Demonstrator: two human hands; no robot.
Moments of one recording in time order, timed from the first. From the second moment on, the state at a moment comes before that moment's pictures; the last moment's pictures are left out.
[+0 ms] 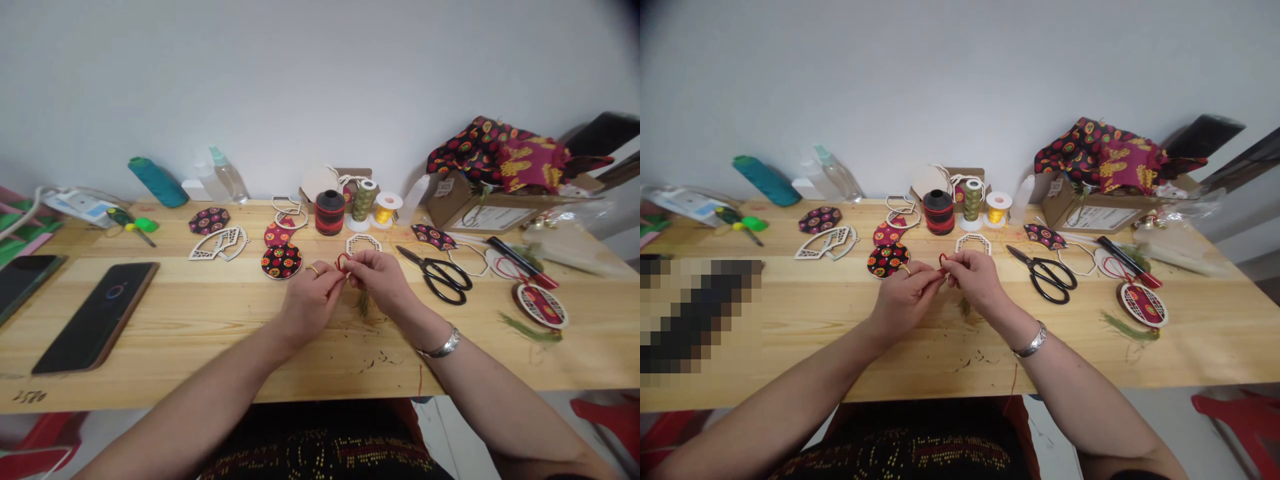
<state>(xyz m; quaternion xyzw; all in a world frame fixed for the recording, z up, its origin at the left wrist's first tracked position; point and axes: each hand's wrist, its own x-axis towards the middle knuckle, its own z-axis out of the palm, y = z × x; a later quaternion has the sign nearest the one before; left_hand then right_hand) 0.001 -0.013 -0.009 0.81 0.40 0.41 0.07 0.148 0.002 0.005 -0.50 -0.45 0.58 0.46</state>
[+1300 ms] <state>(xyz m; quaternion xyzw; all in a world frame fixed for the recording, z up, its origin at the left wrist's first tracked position) 0.002 -0.016 -0.010 0.79 0.43 0.42 0.07 0.143 0.002 0.003 -0.48 -0.42 0.61 0.48</state>
